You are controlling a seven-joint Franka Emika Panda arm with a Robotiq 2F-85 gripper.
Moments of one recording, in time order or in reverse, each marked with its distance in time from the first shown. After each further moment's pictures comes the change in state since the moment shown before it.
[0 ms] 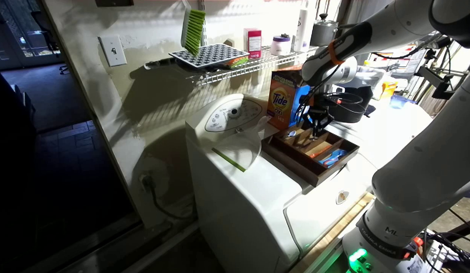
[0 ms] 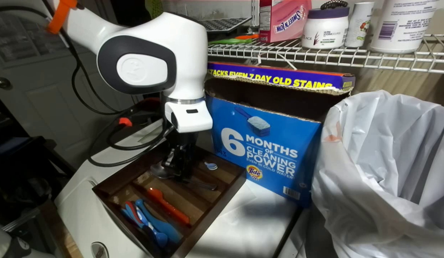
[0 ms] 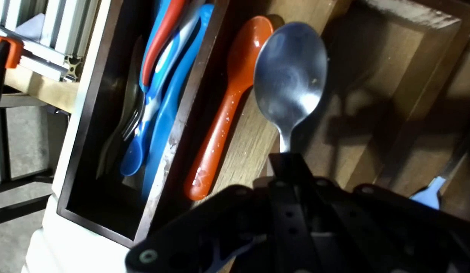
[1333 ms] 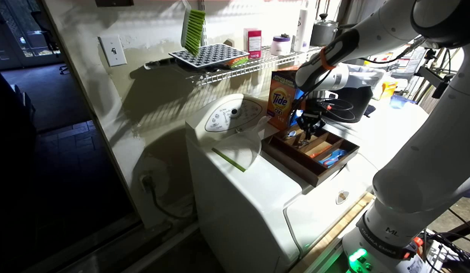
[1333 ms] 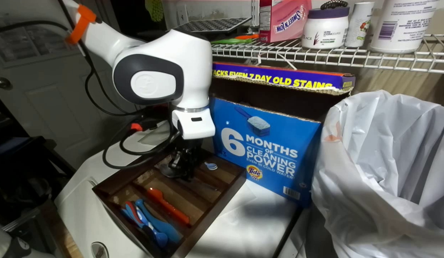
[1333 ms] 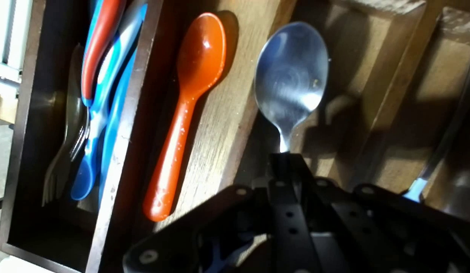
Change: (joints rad) arm 0.027 0.079 -0.001 0.012 0.061 0.084 0.046
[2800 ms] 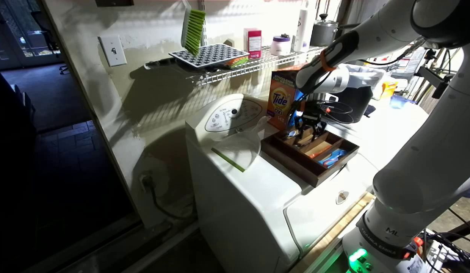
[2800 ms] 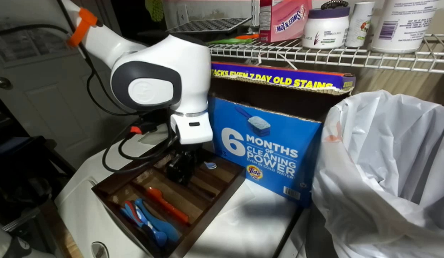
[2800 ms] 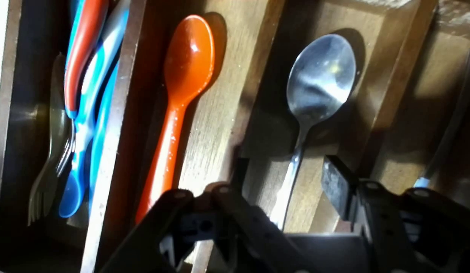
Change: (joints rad) arm 0.010 -0.003 -0.013 -0.028 0.034 0.043 0.011
